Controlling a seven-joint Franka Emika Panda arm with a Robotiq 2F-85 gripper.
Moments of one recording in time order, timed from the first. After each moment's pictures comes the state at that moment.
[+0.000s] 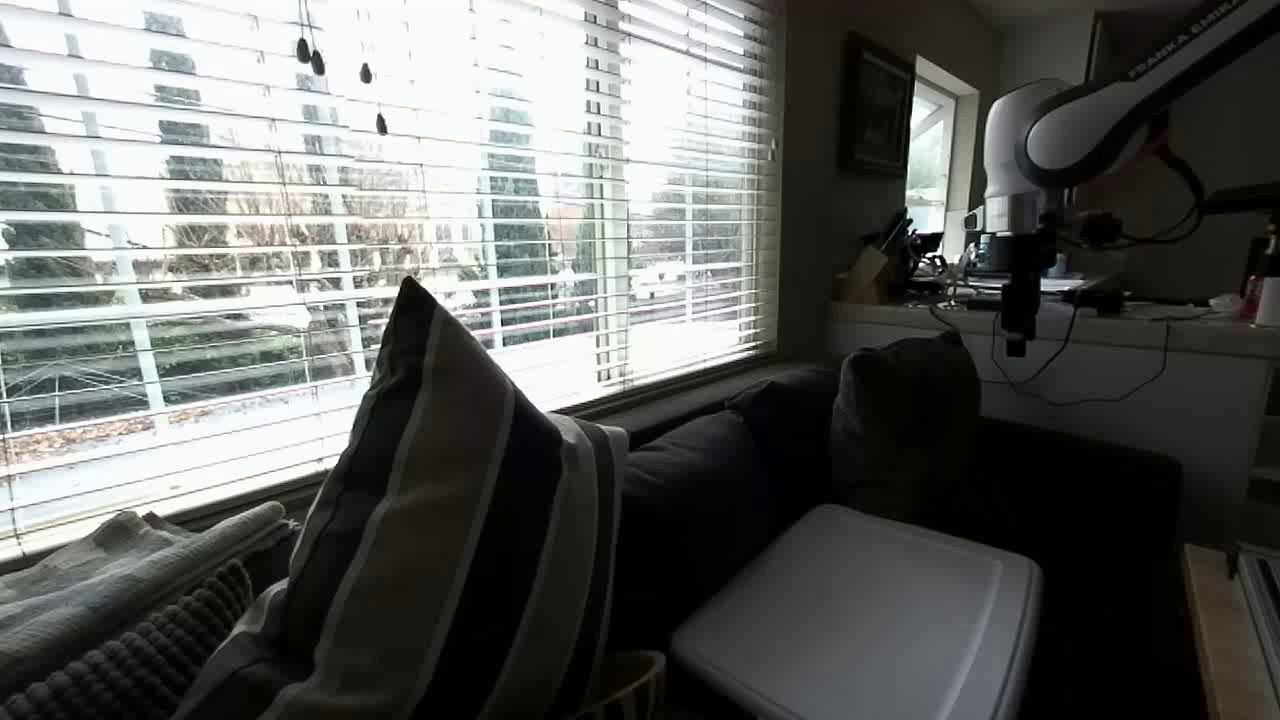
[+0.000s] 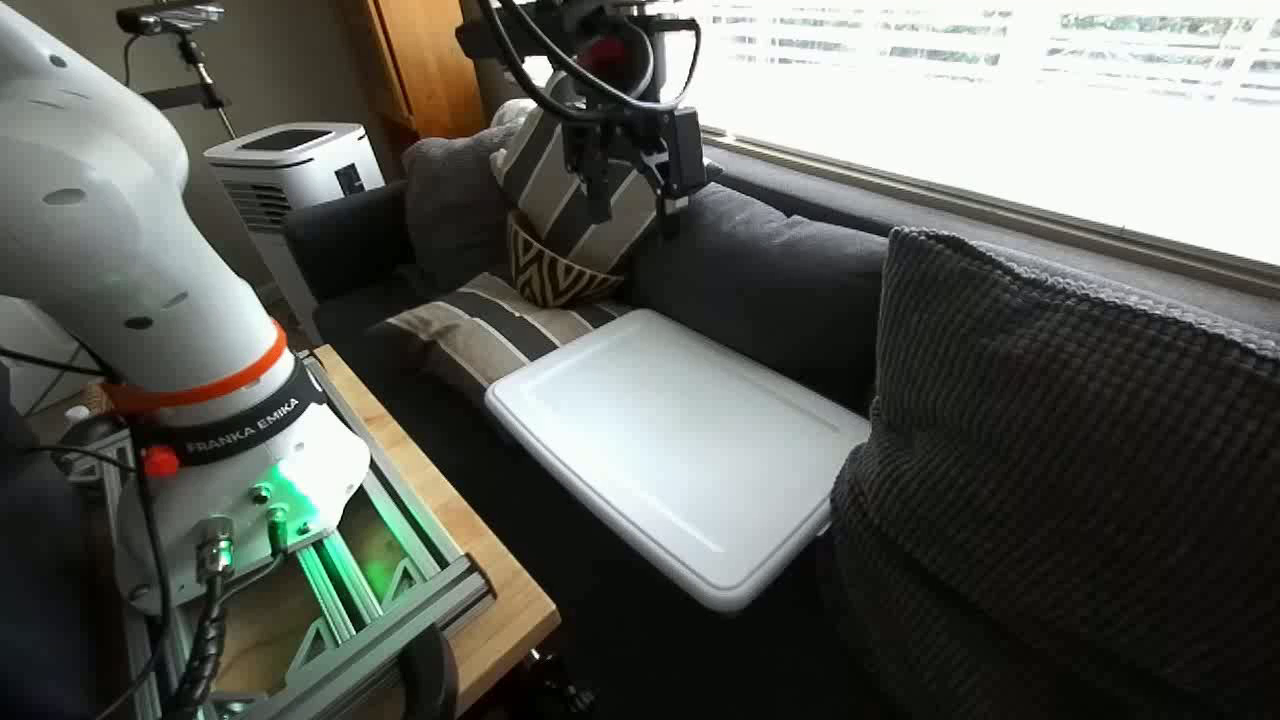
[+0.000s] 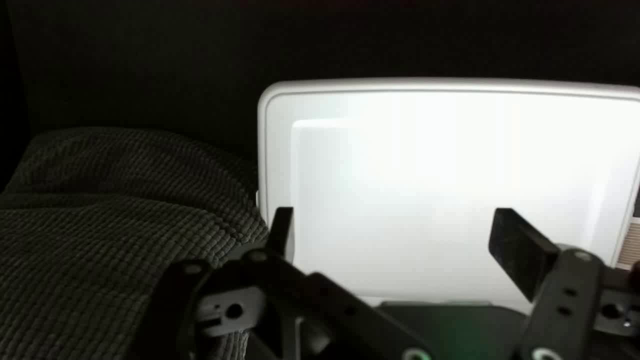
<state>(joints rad) -0.22 -0.46 -0.26 -2.62 -0.30 2.14 -0.31</state>
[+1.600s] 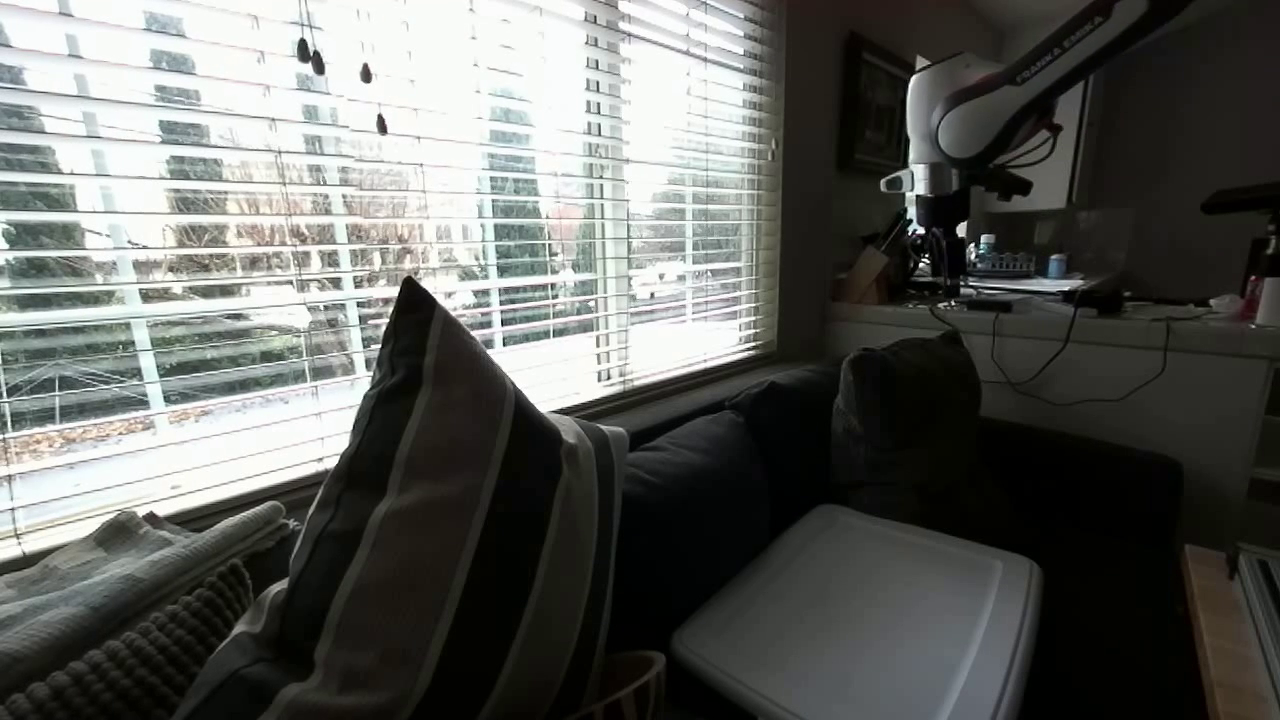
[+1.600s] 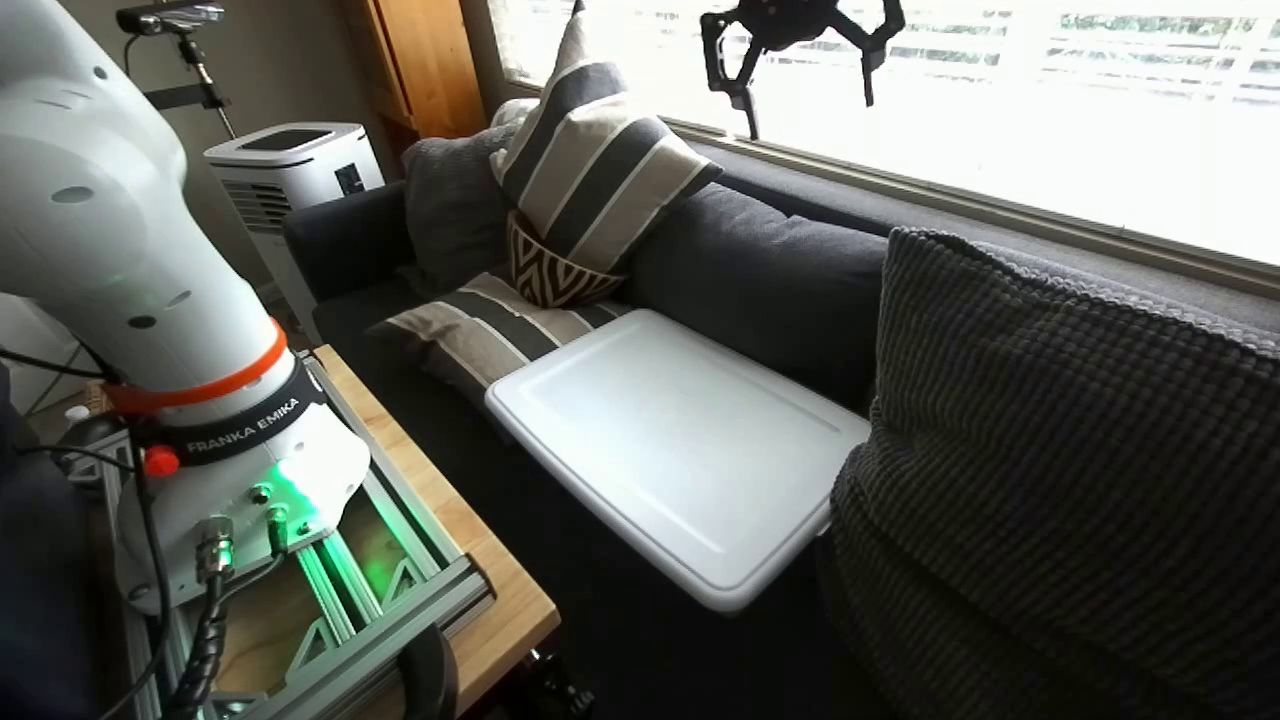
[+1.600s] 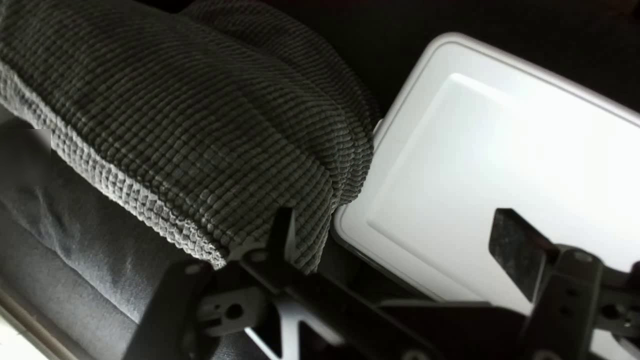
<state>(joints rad) -0.20 -0.16 -0.25 -2.19 -0.45 2.14 -0.71</state>
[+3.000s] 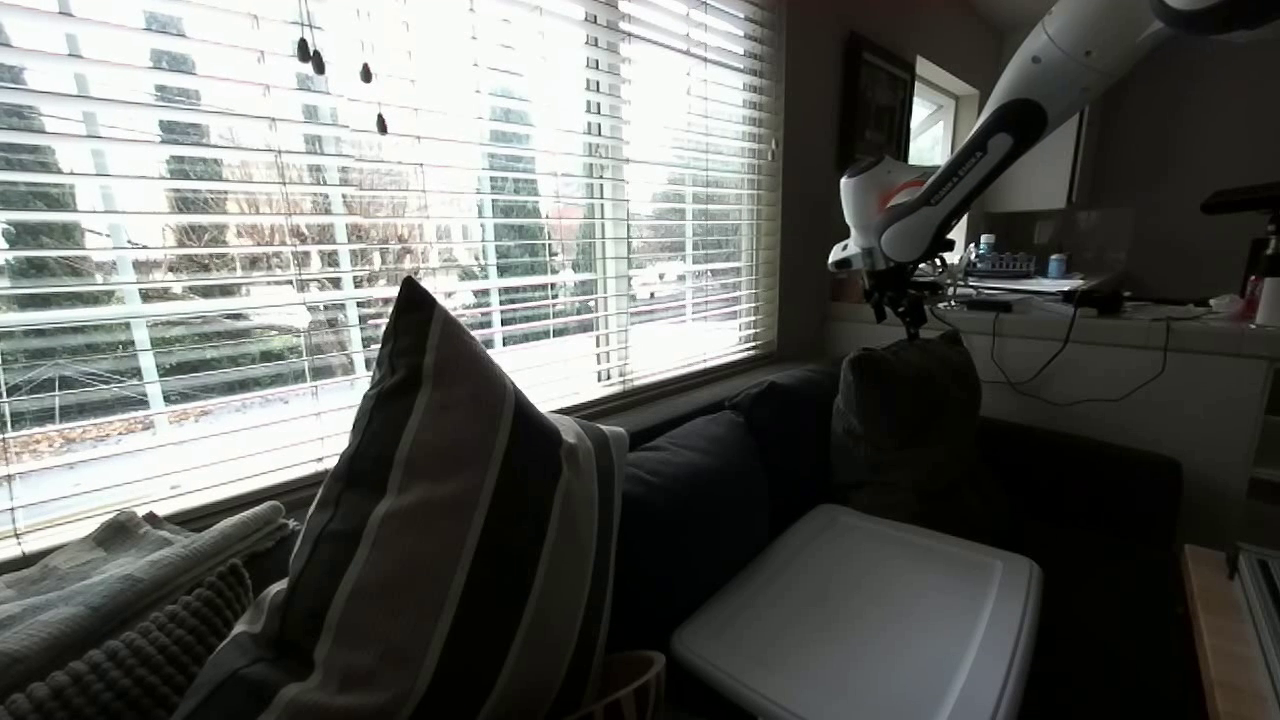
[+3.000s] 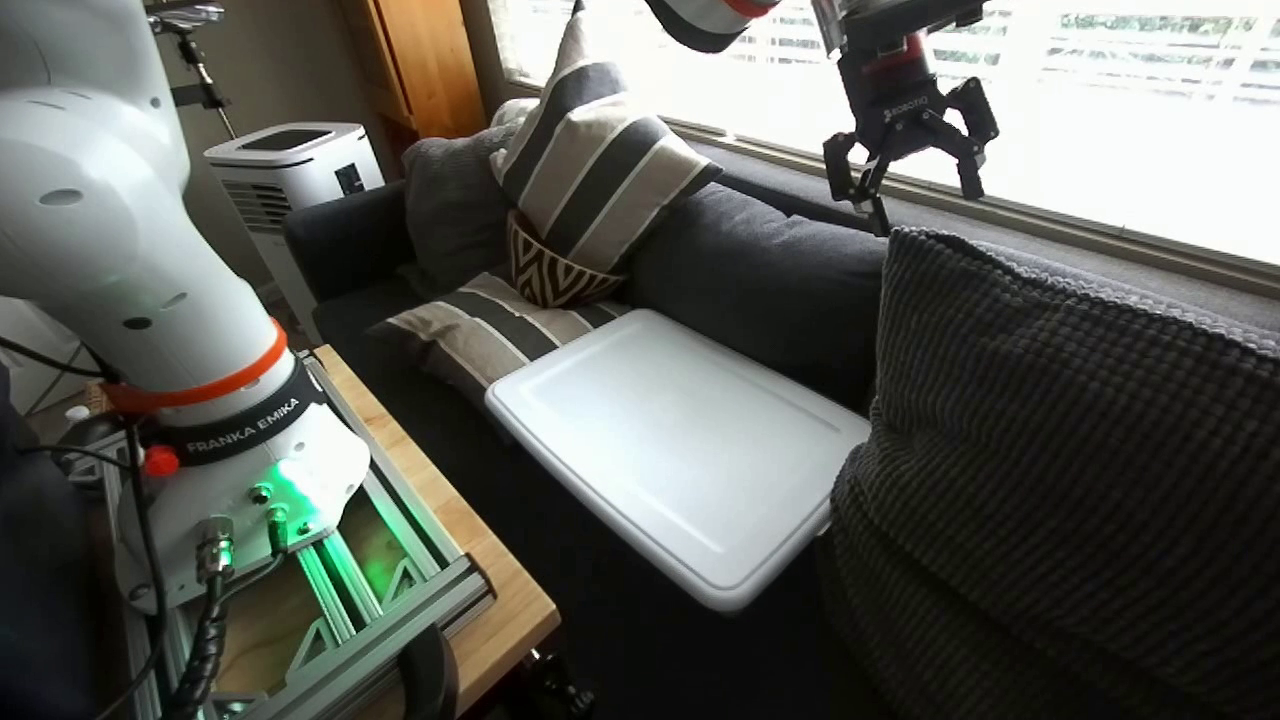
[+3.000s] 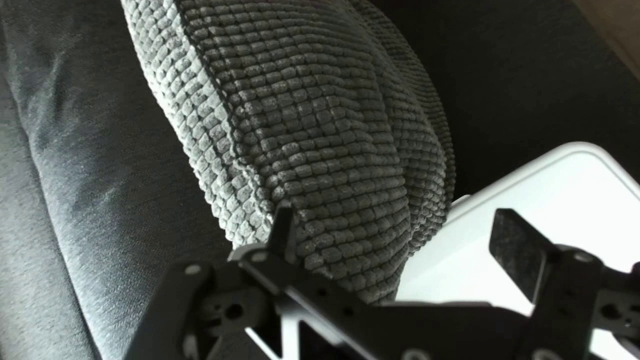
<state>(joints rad) -0.23 0.29 -0.25 -1.93 -0.65 2.33 -1.01</state>
